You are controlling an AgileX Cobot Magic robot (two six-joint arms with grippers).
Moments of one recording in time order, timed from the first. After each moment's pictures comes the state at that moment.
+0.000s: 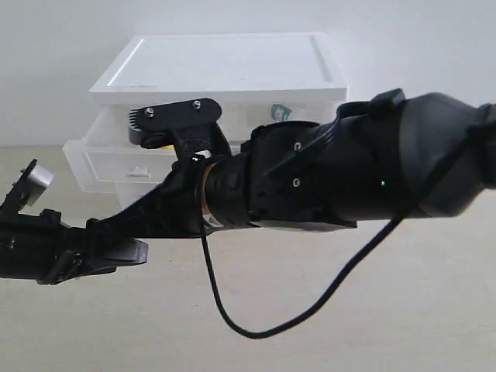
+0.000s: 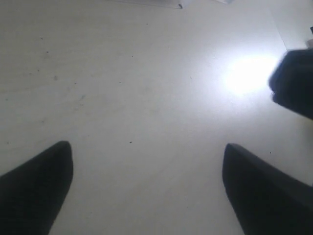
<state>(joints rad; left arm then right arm) 0.03 1.73 -0.66 -1.54 0.88 1.56 0.92 1.79 -1.17 -0.87 0.10 1.15</state>
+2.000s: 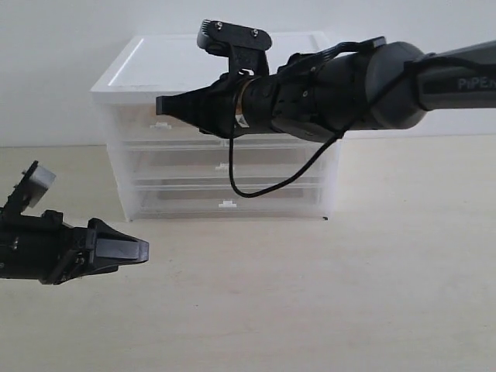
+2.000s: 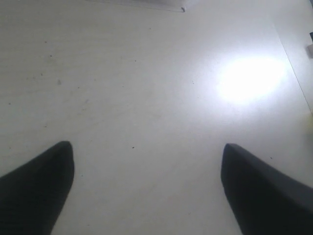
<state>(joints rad) 0.03 1.75 -0.66 -1.58 0.89 1.60 0.66 1.97 -1.47 -0.85 -0.03 1.20</state>
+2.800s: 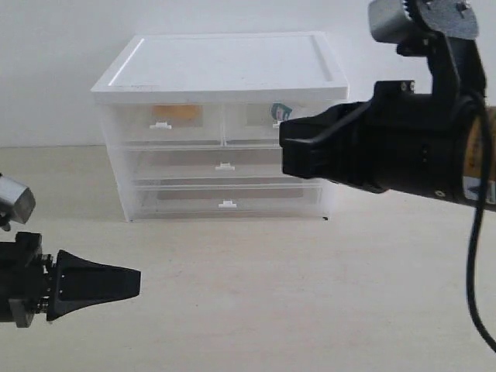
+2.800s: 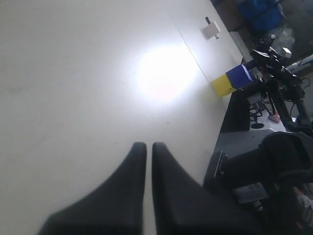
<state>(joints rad) 0.04 1.54 -0.44 -1.59 1.20 1.69 0.66 1.12 -0.67 -0.81 -0.20 1.05</state>
